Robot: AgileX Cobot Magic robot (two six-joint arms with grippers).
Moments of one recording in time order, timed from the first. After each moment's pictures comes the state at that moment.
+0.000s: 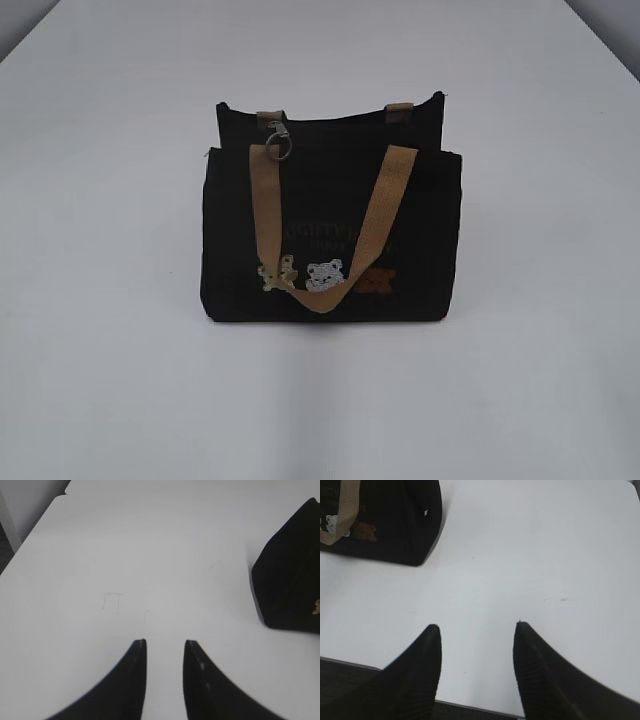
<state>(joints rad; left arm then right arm) -0.04 -0.01 -0.53 0.00 1.06 0.00 0.01 -0.01 -0.49 0.16 1.10 -0.21</state>
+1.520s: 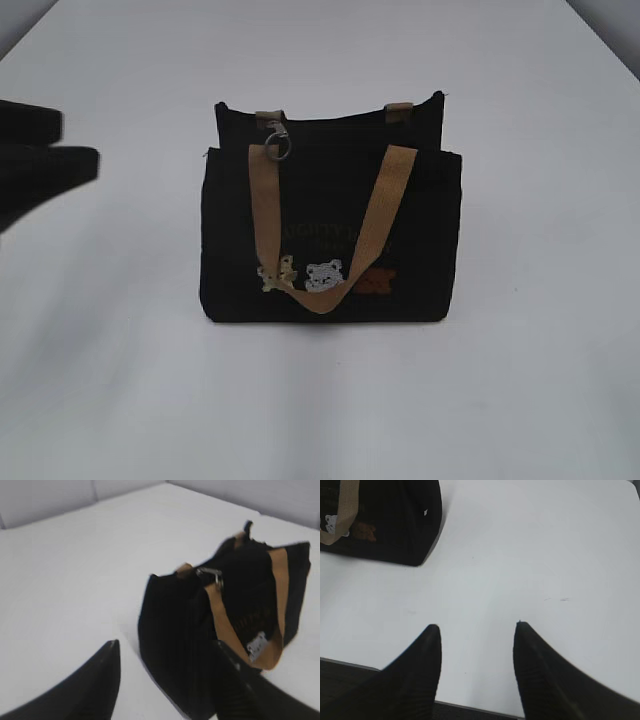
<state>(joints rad) -0.04 0.94 -0.53 -1.47 0.57 1.89 0.01 -0.01 -0.49 0.16 1.10 -0.21</state>
